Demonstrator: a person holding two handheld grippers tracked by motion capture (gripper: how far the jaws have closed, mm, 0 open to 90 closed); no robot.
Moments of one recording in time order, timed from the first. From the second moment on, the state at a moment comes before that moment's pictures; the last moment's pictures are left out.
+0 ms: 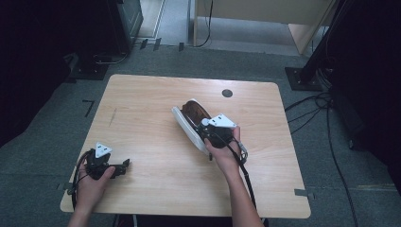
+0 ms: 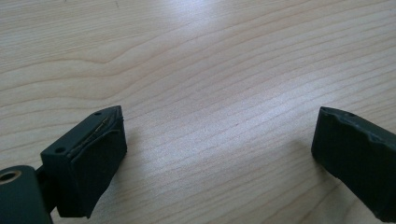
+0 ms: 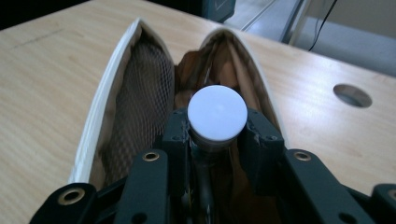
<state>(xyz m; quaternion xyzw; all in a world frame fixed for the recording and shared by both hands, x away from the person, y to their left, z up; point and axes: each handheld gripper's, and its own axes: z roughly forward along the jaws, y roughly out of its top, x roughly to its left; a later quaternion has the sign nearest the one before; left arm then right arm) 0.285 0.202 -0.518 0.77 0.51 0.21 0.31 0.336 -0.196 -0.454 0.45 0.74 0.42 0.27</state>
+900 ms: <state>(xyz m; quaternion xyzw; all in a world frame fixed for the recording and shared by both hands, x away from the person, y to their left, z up) 0.285 0.202 -0.518 0.77 0.51 0.21 0.31 0.285 -0.233 -0.454 0.45 0.75 0.41 0.24</state>
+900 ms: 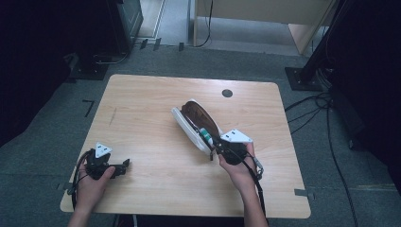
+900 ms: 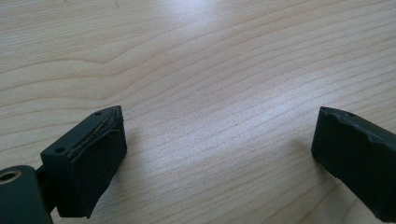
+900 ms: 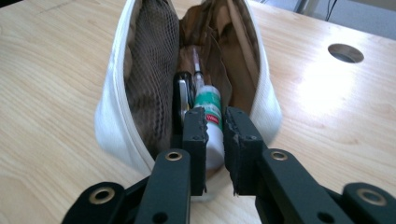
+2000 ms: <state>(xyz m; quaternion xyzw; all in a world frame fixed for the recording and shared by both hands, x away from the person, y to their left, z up) 0.285 0.202 -0.518 0.77 0.51 0.21 0.31 0.283 -0.239 -0.463 0.46 0.75 0.41 0.23</state>
